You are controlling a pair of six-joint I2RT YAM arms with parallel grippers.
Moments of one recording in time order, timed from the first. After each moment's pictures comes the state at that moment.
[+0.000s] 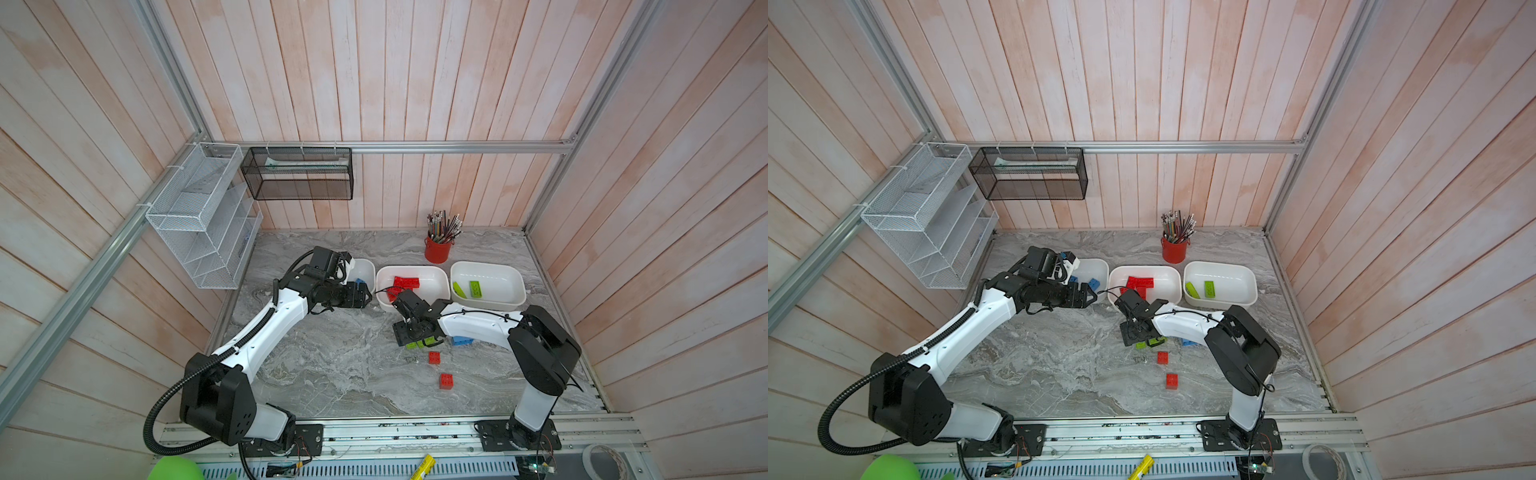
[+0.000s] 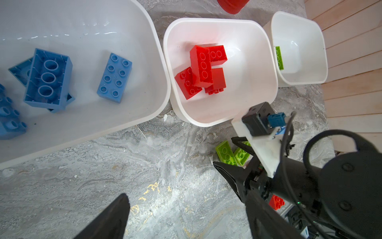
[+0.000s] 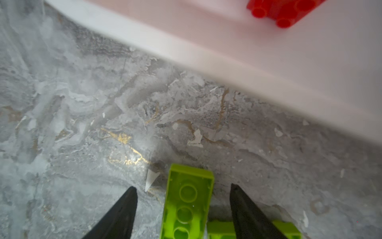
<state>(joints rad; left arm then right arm) -0.38 1.44 1.19 -0.72 0.34 -0.26 0.87 1.80 1.10 -0.52 0.10 0.49</state>
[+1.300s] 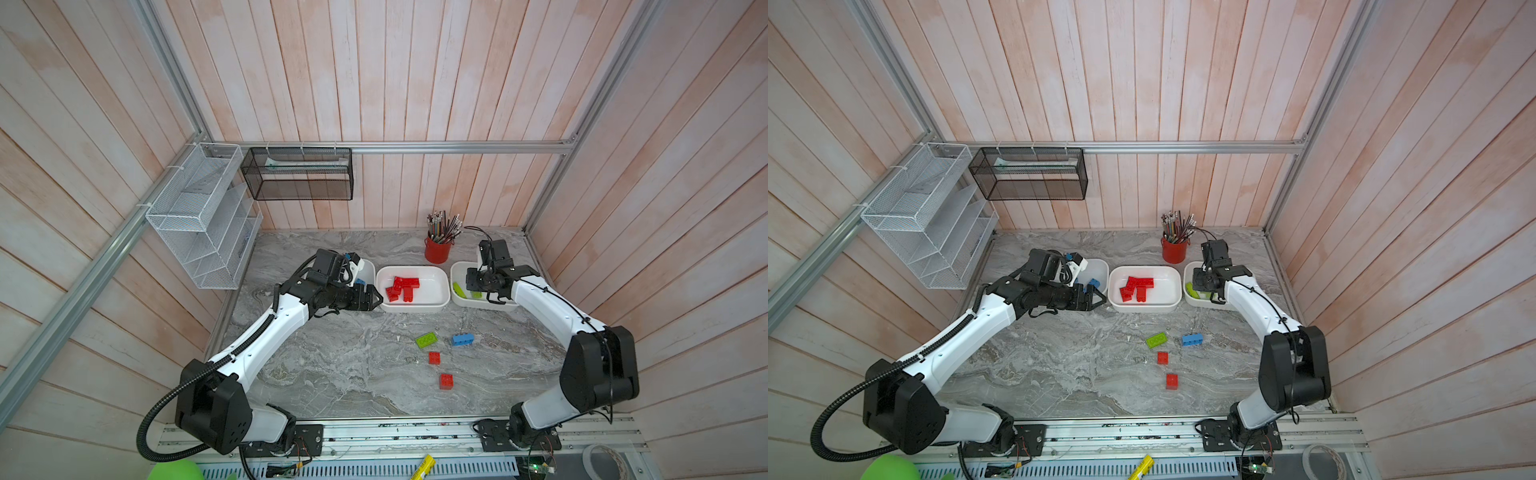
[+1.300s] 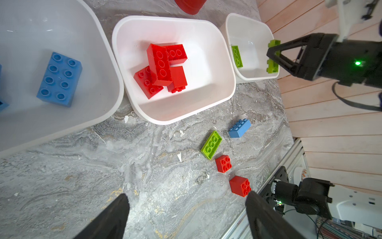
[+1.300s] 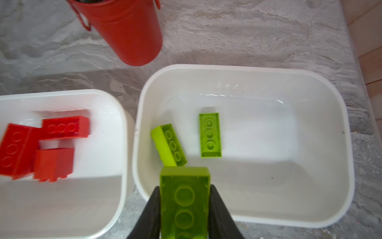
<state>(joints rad) -0.43 1.41 1.17 -0.65 0.46 -0.32 0.21 1.60 1.17 -0.54 0.10 0.23</state>
